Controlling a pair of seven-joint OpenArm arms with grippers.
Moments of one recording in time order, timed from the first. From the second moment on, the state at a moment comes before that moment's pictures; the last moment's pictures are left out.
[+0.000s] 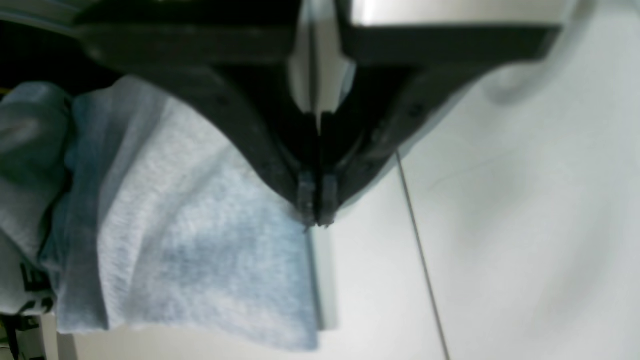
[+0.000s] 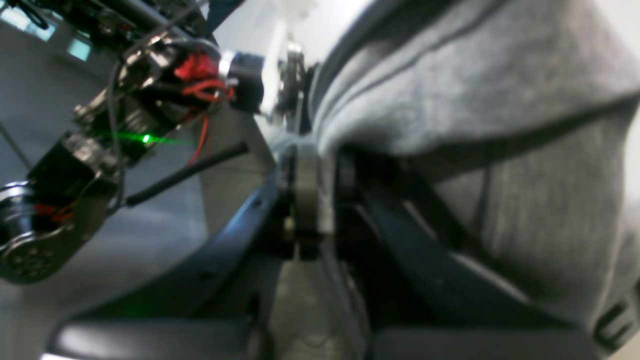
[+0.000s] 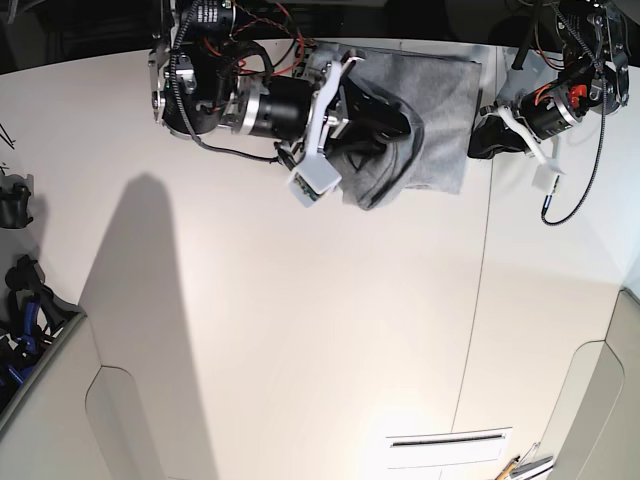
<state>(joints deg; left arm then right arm) 20.5 -17.1 -18.9 87.2 -45.7 -32.6 50.6 -14.0 -5.5 -10.4 113.2 49.0 34.0 -74.1</state>
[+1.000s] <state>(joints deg) 20.5 -16.8 -18.9 87.2 -45.6 -32.6 50.6 -9.2 -6.9 -18.6 111.0 34.7 33.3 -65.9</state>
